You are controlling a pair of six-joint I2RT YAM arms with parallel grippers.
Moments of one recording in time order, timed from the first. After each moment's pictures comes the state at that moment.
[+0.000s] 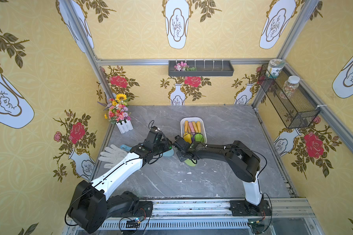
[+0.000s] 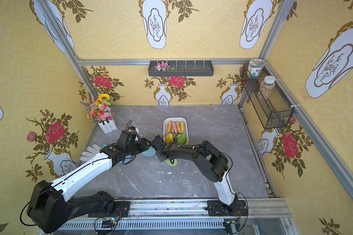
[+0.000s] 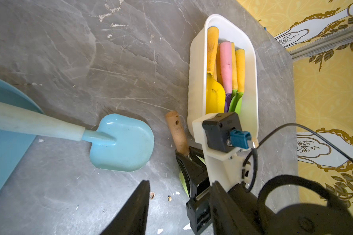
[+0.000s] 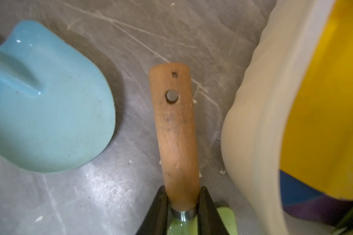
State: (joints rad) left arm -0.52 1.21 0.81 -0.39 0.04 -0.81; right arm 0.92 2.03 1.32 -0.42 0.24 0.32
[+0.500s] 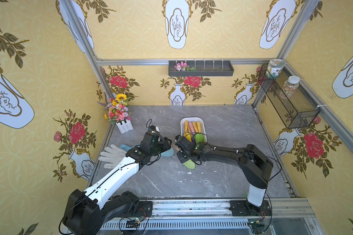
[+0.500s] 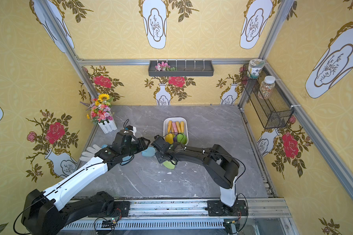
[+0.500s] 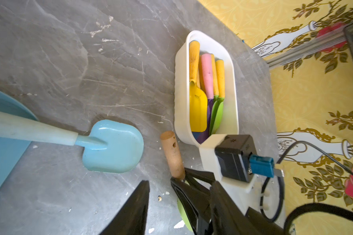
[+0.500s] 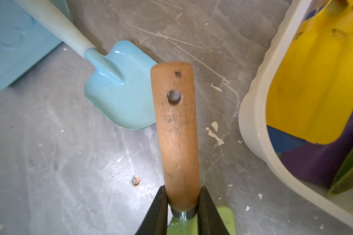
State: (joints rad) left arm -0.52 1.10 0.78 -0.34 0.07 -0.81; right arm 0.93 1.83 1.22 -0.42 0.11 0.36
